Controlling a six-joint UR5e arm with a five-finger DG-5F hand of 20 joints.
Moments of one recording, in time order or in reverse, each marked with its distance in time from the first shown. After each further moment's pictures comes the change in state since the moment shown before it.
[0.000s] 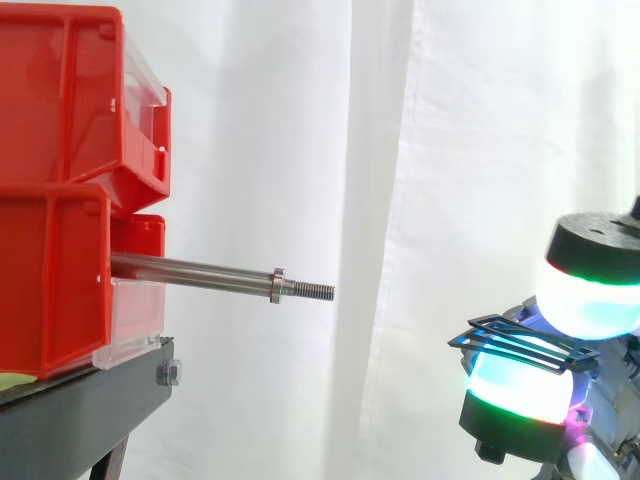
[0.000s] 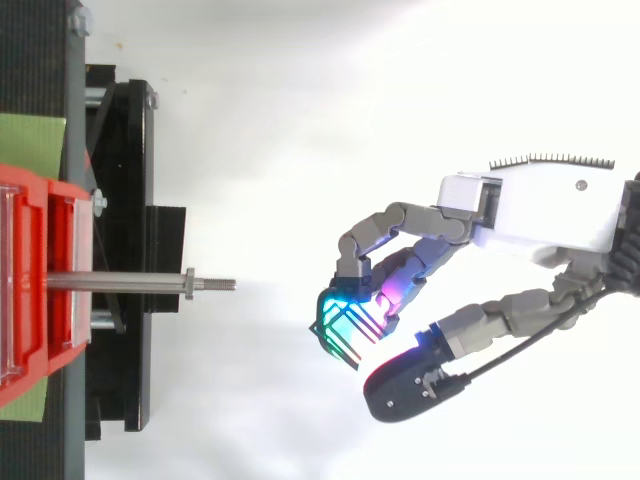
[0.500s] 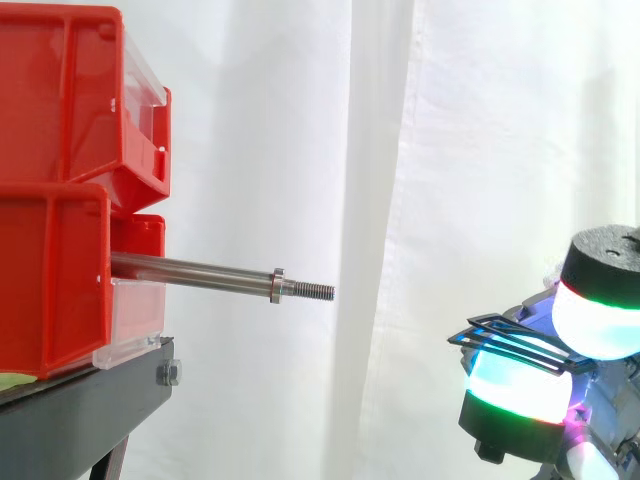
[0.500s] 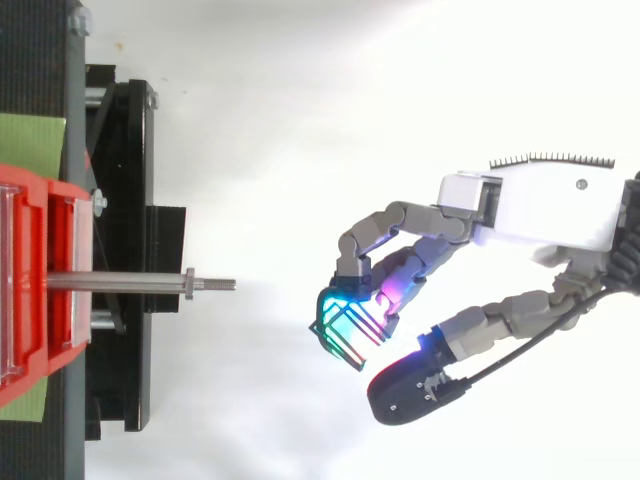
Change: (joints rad) arm -0.001 0.000 0.000 0.000 0.000 0.000
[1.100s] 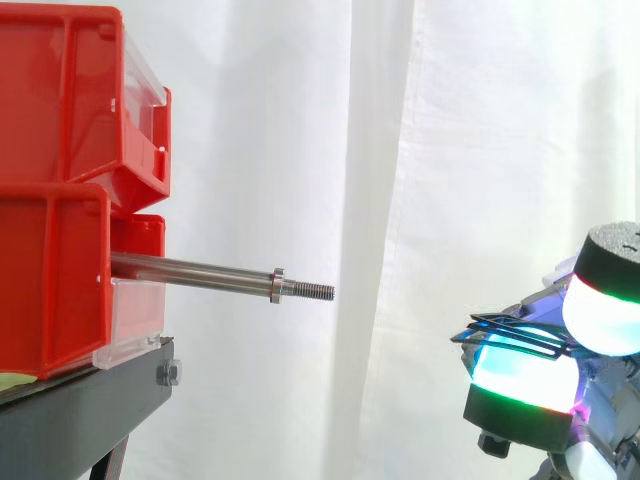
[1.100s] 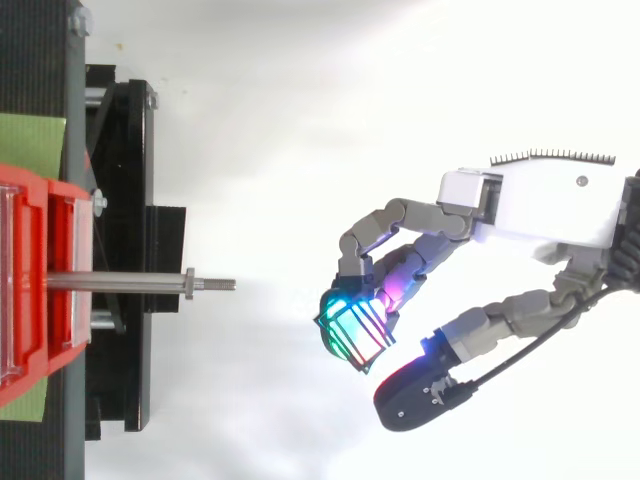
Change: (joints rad) arm -0.002 0.000 0.000 0.000 0.000 0.002
